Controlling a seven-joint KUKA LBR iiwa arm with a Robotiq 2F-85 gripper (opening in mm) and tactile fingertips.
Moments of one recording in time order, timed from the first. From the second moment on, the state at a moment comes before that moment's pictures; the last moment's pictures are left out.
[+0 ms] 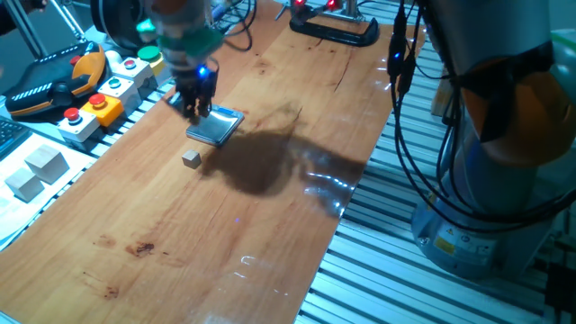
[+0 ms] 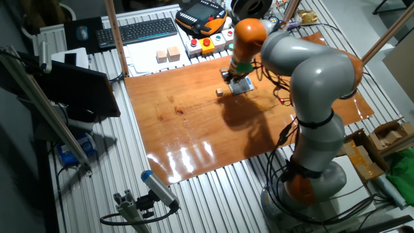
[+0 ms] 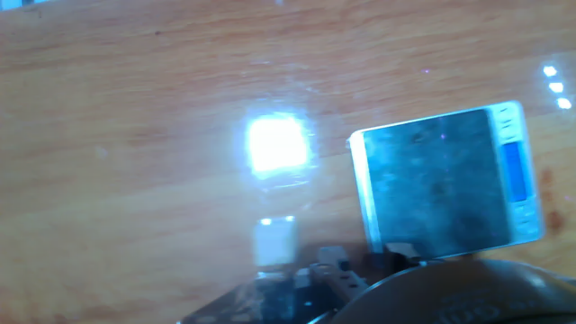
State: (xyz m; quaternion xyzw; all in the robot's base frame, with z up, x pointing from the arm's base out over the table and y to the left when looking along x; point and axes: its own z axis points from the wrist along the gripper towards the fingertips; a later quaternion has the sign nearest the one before) arm 0.605 0.024 0.128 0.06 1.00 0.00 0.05
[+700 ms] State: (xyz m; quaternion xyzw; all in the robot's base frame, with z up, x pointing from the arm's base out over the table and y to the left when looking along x) arm 0.579 -0.004 0.183 0.04 1.00 -0.01 0.03
